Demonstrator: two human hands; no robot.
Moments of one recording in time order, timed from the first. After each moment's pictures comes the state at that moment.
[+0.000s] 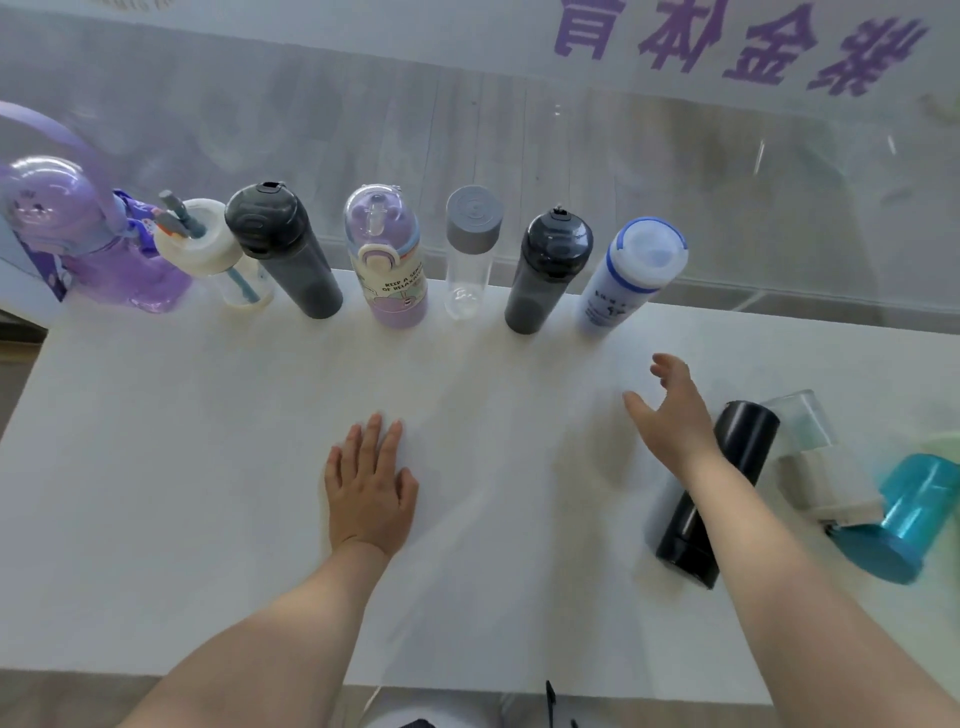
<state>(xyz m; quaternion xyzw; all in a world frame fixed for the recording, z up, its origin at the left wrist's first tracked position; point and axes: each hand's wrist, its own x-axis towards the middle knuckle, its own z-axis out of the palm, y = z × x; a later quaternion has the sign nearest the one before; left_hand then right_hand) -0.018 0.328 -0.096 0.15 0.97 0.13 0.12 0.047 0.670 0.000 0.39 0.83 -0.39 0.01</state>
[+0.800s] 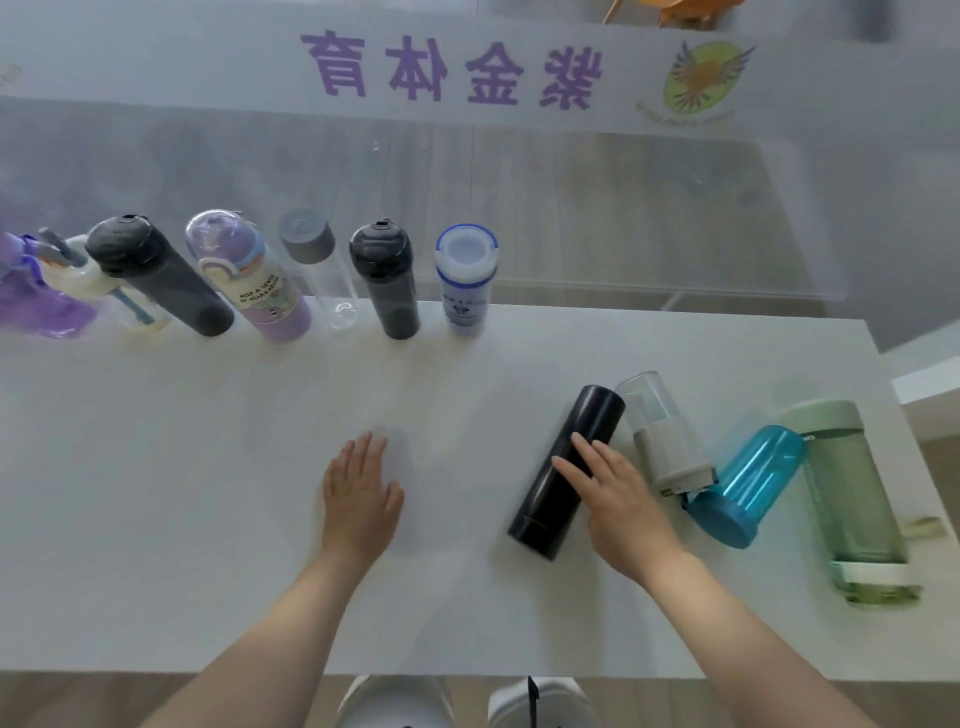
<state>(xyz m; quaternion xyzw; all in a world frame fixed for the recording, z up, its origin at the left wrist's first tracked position) 0.068 0.460 -0.079 0.17 0.96 0.18 0.12 0.222 0.748 -0.018 0.09 0.98 -0.10 0.12</state>
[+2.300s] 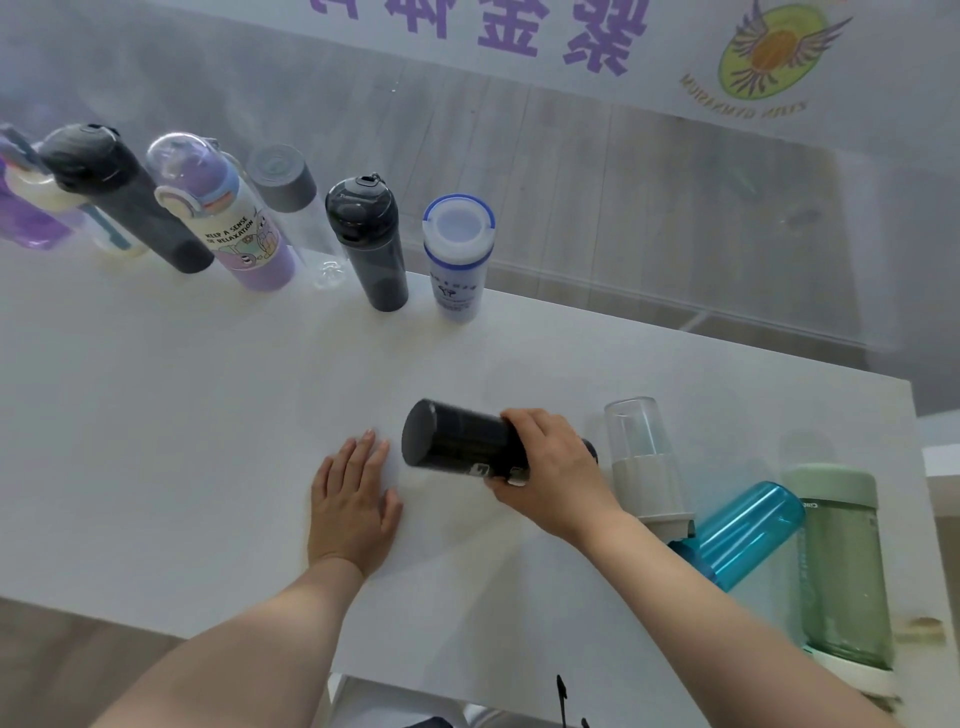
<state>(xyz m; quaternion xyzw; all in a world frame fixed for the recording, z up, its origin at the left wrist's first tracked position) 0.120 0.511 -0.097 0.14 0.98 0.13 0.09 0.148 0.767 -0.005 0.01 0.96 -0.28 0.03</state>
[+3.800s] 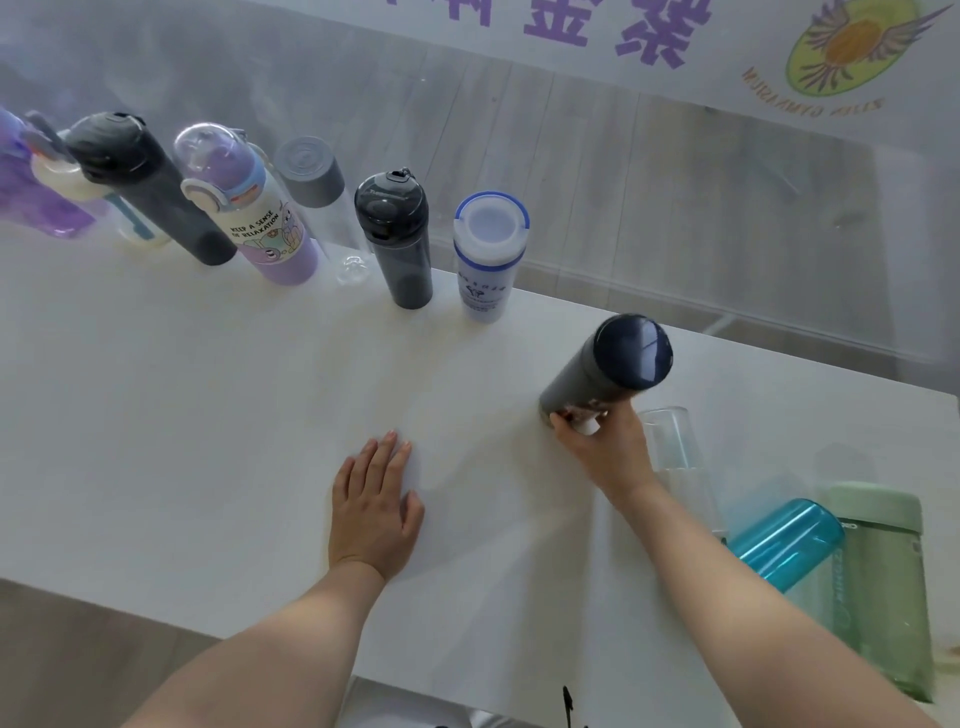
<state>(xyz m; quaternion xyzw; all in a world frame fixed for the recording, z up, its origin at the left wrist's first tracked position) 0.119 0.512 -0.094 0.14 0.98 0.14 0.10 0.116 0.799 -0.041 0.28 0.83 -0.48 -0.02</state>
